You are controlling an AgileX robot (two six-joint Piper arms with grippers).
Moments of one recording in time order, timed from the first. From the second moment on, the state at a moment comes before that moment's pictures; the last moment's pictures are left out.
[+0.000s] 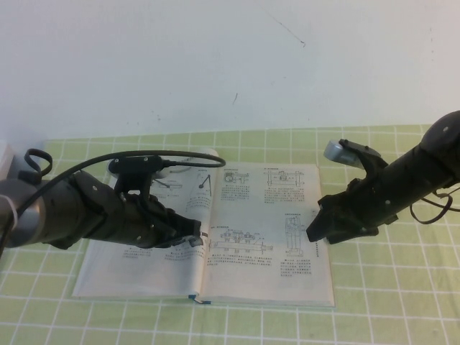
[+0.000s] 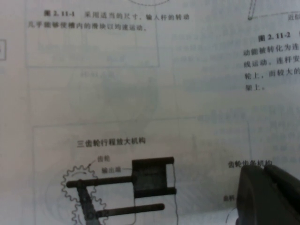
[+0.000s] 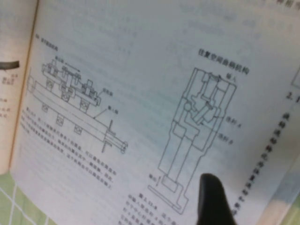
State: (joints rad) right arm 0.21 2.11 -1.34 0.86 0.87 -0.64; left arm -0.34 1.84 -0.98 -0.92 0.25 0.66
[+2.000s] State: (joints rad) right arm 0.23 2.16 -1.46 0.81 0.99 -0.54; left arm -0.34 1.85 -0.98 -1.00 0.25 0.67
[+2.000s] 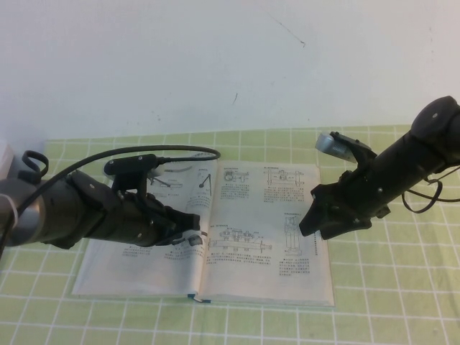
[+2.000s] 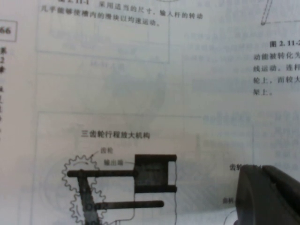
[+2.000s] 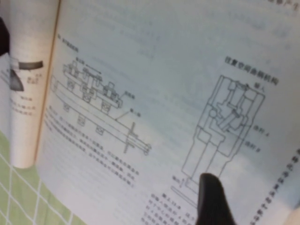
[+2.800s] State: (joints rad) right arm 0.23 2.20 -1.46 1.23 0.99 -0.74; left arm -0.34 1.84 -0.98 -1.05 0.26 0.69
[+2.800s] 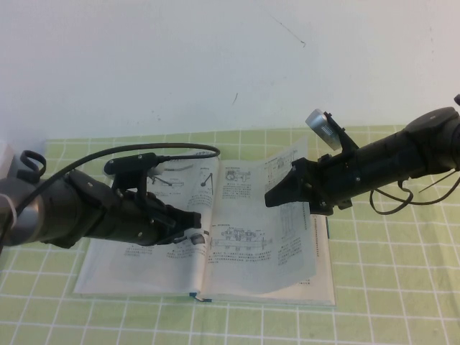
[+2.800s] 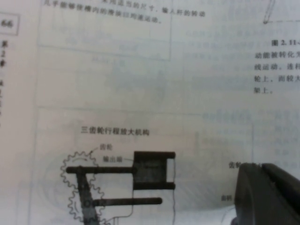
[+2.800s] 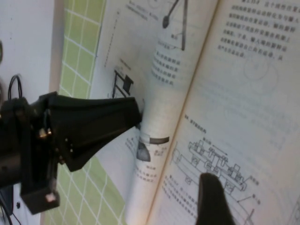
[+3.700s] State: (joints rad) right arm 0.23 2.20 -1.46 1.47 1.05 -0.91; left arm -0.75 1.42 -0.92 -0.97 0.48 0.94
